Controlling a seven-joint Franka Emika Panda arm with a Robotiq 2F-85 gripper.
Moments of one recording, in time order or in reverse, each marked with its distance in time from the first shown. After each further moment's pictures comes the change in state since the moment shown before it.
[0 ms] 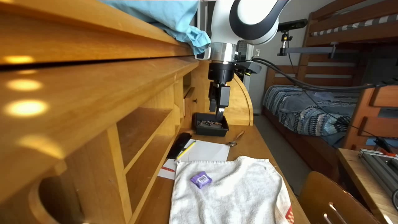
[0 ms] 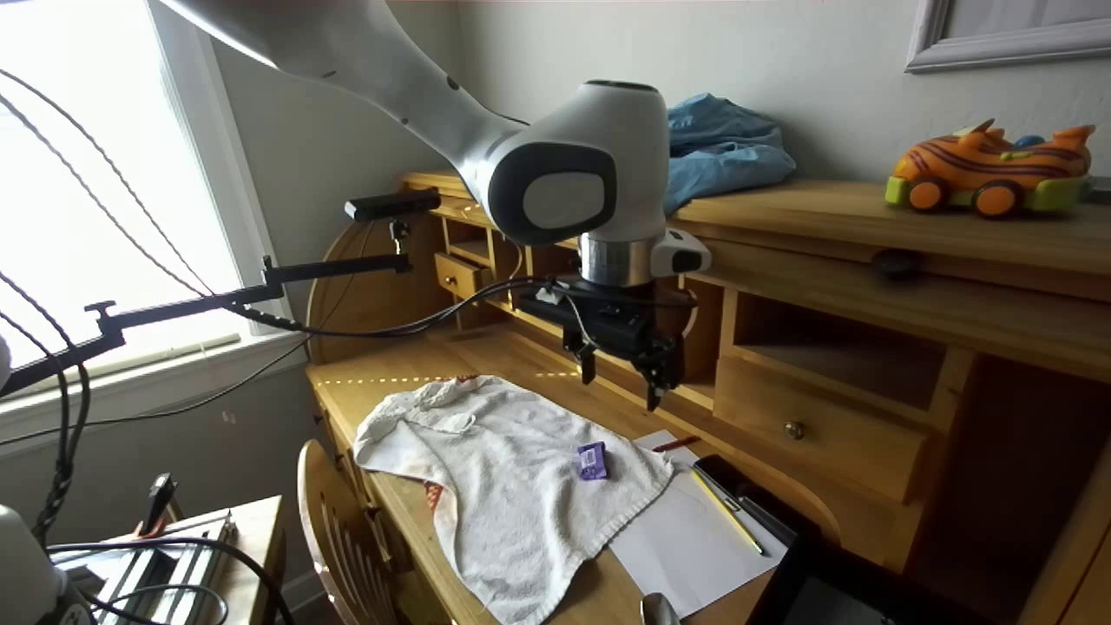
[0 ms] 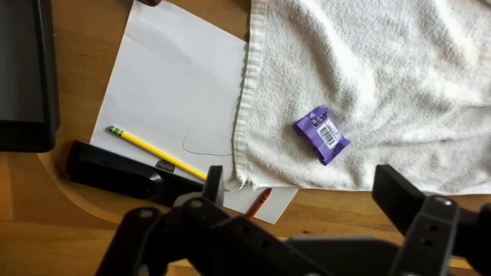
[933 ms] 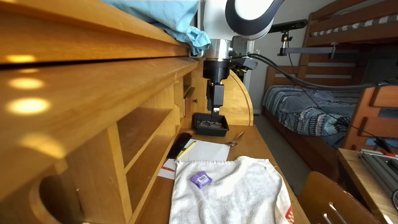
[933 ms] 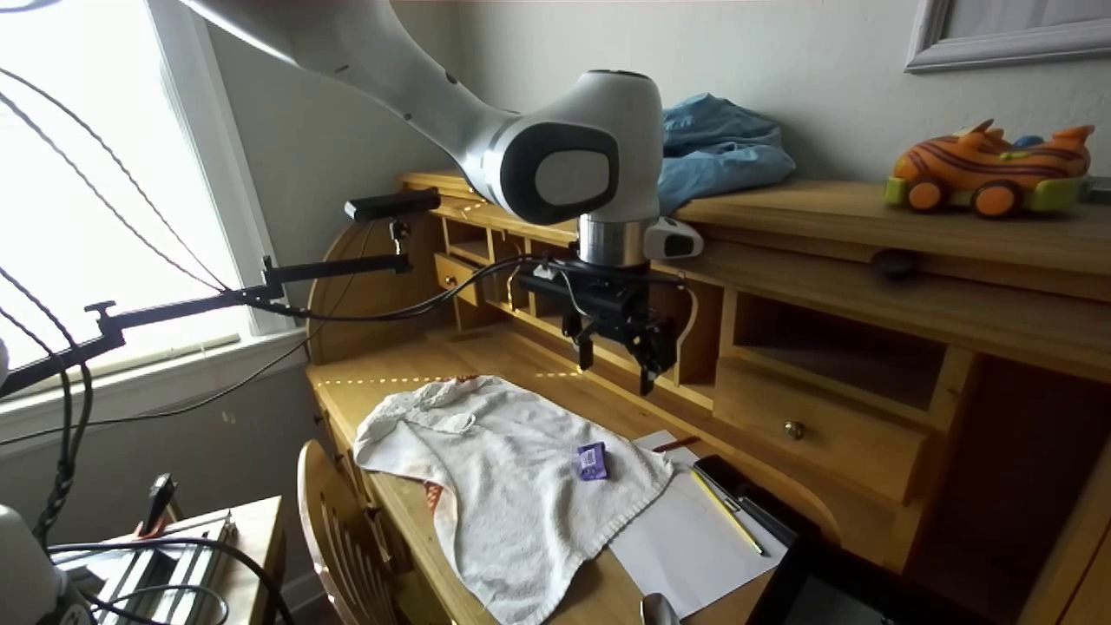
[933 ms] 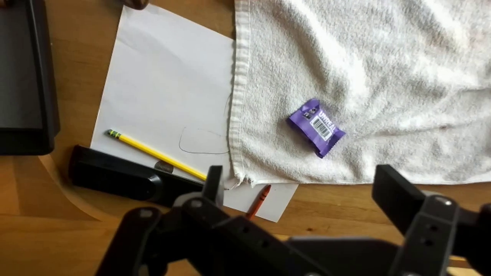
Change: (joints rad) arm 0.023 0.019 0.022 0.061 -0.076 -0.063 0.164
